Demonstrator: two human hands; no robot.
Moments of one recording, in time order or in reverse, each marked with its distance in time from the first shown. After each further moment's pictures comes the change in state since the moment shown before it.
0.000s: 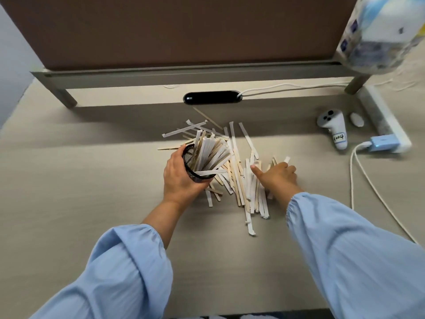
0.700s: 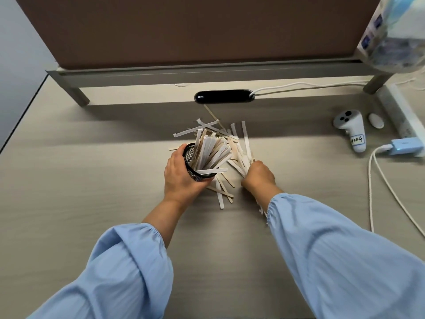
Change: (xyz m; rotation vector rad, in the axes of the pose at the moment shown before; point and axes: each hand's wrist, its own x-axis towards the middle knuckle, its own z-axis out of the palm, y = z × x) left_hand 0.008 -0.019 -0.015 0.032 0.014 -0.039; right_hand -0.025 -0.055 0.035 -0.083 -0.099 -0.226
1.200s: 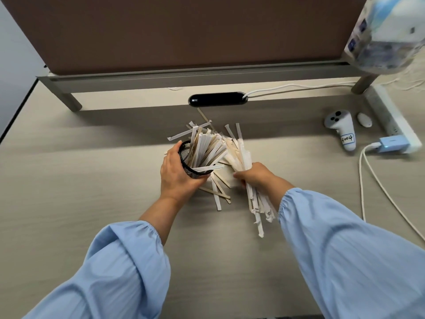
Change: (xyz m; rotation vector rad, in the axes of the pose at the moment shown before) left_hand 0.012 0.000 -0.001 -0.037 0.021 0.045; right_hand 0.003 0.007 -0.016 0.439 -0.238 -0.051
